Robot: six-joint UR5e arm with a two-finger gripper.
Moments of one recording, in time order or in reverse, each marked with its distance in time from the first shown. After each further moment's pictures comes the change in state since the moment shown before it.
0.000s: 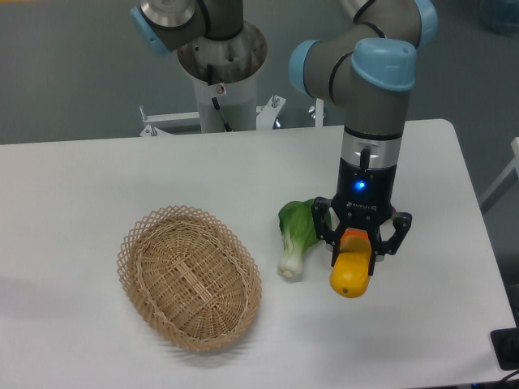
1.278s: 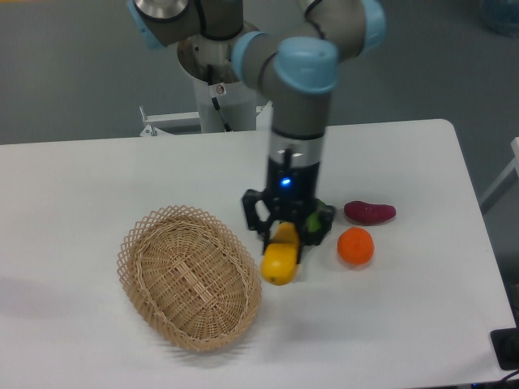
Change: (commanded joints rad) arm -0.242 0.087 -0.158 -0.006 0.186 -0.308
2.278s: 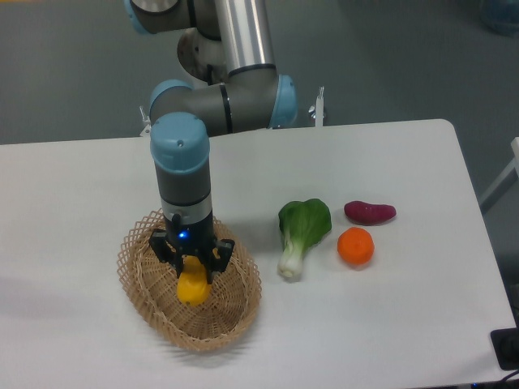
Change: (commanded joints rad) arm -0.215 -0.170 0.001 0.006 0.146 -0.211
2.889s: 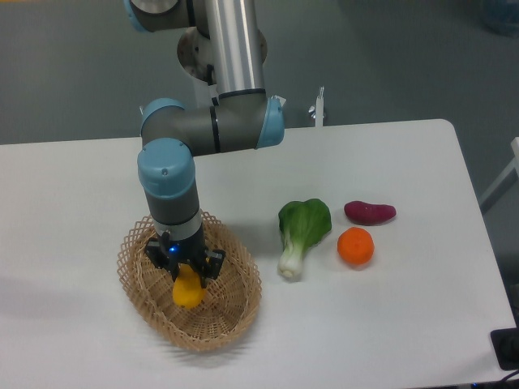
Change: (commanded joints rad) arm -0.025 -0.037 -0.006 0.000 0.038 0.003
